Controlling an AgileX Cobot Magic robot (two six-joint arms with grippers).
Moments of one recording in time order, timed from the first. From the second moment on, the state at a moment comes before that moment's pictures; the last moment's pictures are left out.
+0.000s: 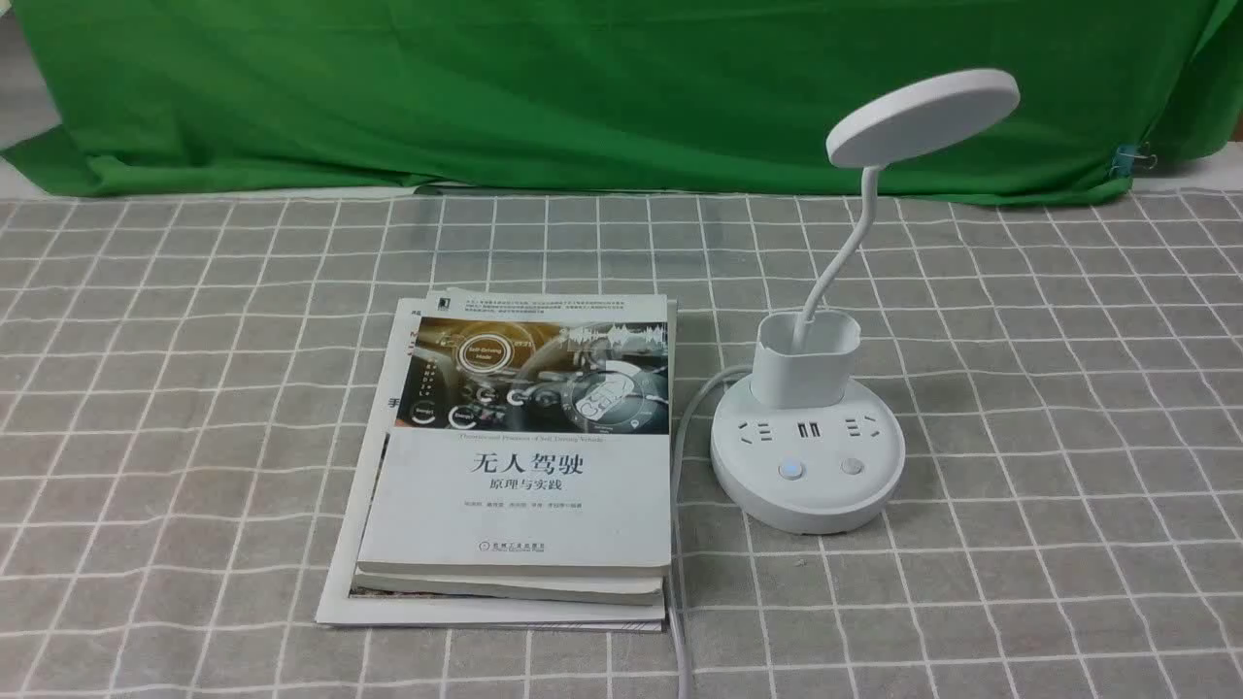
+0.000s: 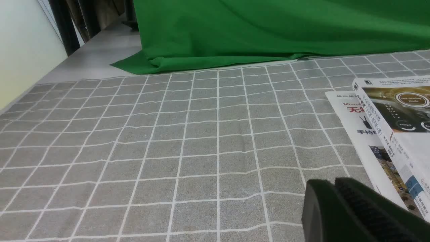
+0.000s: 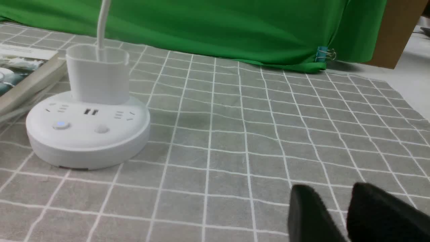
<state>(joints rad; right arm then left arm) 0.05 -0.01 0.01 0.01 0.25 -0.17 0.08 0.00 0.01 0.04 0.23 0.11</state>
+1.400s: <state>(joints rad) 0.05 -0.01 0.01 0.11 0.13 0.02 0.08 0.00 0.01 0.04 0.23 0.11</state>
